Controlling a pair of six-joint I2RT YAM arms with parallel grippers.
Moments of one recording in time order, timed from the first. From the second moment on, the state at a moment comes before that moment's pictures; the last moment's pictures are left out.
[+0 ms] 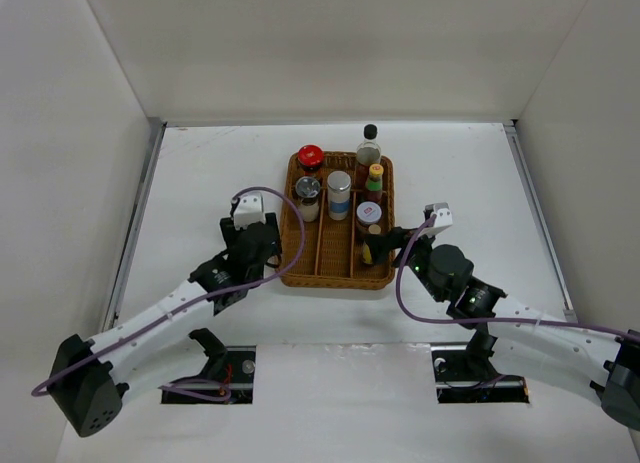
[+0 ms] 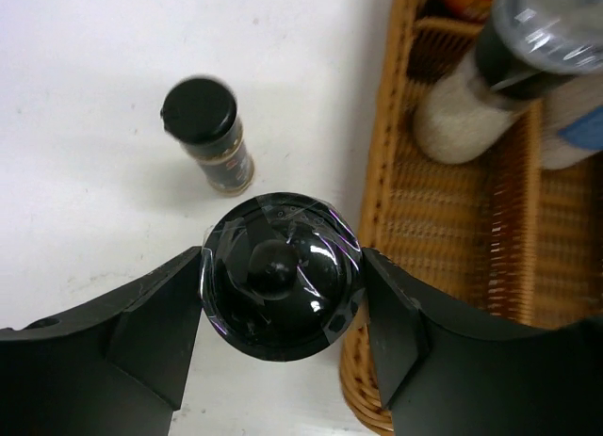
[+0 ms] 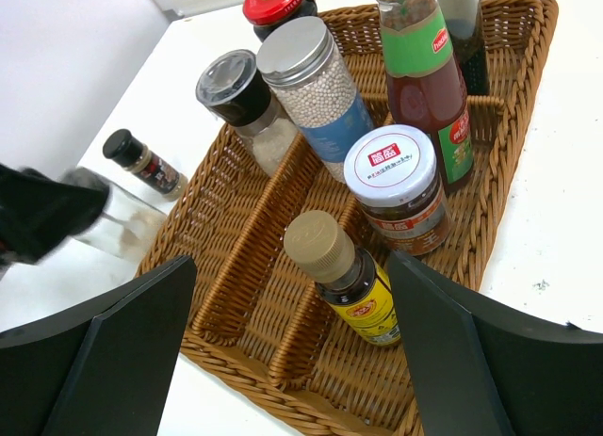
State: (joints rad) left arm -0.73 0.94 0.57 -0.22 -0.74 -0.46; right arm 0.88 0.84 0.41 0.32 0.41 0.49
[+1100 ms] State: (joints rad) left arm -0.89 1.34 0.80 -0.02 -0.70 -0.38; right arm 0.88 0.84 0.41 0.32 0.41 0.49
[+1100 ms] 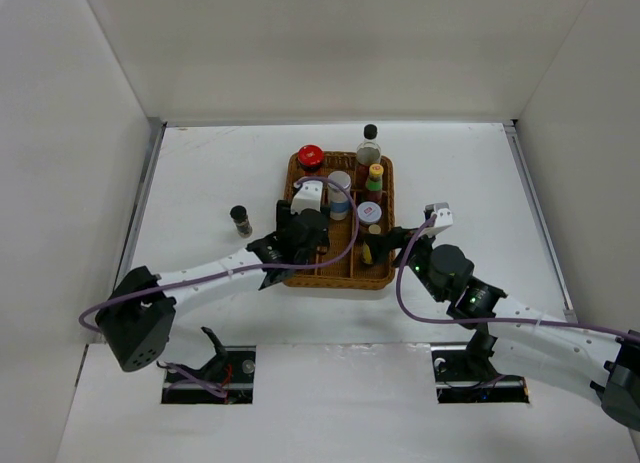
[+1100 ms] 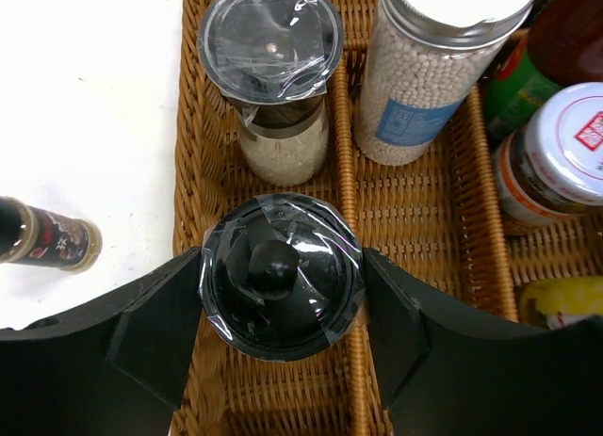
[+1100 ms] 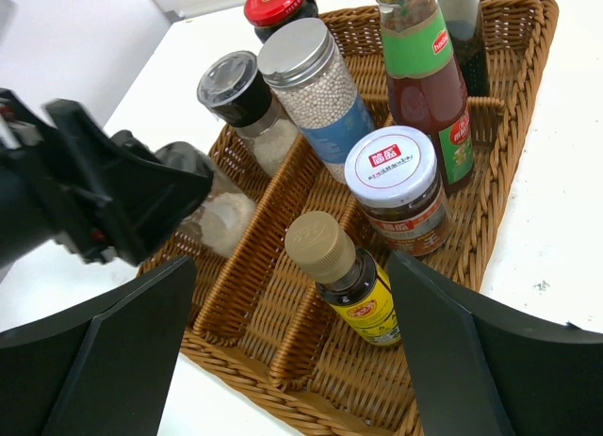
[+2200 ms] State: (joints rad) left arm -0.75 1.02 0.72 0.02 -0.75 -0.41; right arm 0.88 0.84 0.41 0.32 0.41 0.49
